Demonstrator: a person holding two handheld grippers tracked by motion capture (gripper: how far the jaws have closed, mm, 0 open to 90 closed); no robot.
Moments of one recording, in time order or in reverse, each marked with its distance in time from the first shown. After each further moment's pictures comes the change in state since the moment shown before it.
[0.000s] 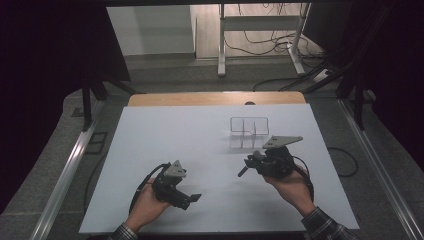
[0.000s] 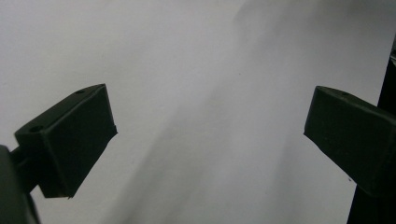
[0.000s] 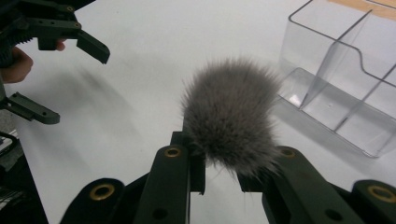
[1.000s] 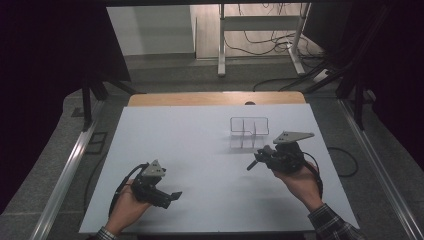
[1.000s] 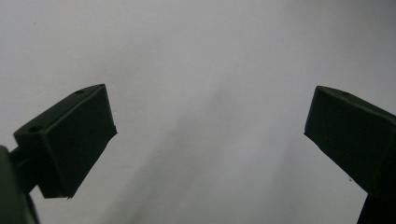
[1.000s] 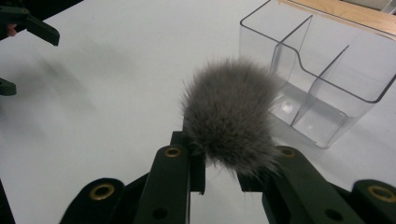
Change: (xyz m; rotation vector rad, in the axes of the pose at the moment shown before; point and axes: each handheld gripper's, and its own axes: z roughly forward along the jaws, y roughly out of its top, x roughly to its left) left arm 0.023 -0.033 -0.037 0.019 0.081 -0.053; right arm -0.023 -0.003 -0.013 -0.021 -0.055 0.009
